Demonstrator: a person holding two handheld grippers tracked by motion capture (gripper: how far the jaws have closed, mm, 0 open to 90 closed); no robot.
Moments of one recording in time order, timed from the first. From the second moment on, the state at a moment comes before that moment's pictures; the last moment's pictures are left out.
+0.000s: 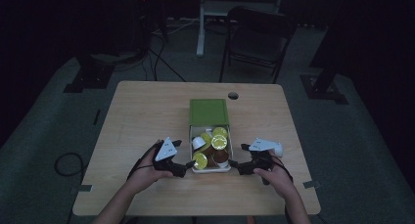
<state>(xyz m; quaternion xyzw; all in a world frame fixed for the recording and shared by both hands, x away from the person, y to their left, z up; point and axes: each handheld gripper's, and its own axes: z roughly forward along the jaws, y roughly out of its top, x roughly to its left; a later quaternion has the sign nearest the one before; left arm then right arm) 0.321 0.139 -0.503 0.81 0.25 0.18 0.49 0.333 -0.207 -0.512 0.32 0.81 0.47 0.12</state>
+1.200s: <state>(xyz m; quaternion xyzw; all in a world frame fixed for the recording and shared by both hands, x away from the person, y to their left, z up) 0.339 0.140 -0.503 0.81 0.26 0.18 0.49 0.347 -0.201 -0.511 0.33 0.81 0.47 0.12</state>
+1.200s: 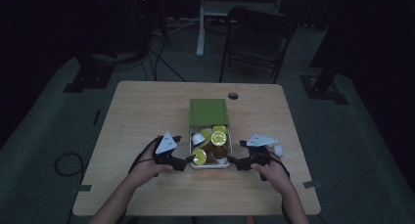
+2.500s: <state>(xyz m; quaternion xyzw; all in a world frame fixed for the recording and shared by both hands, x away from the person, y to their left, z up) 0.363 0.142 -0.499 0.81 0.28 0.18 0.49 0.365 -0.199 -0.509 0.35 0.80 0.47 0.13</state>
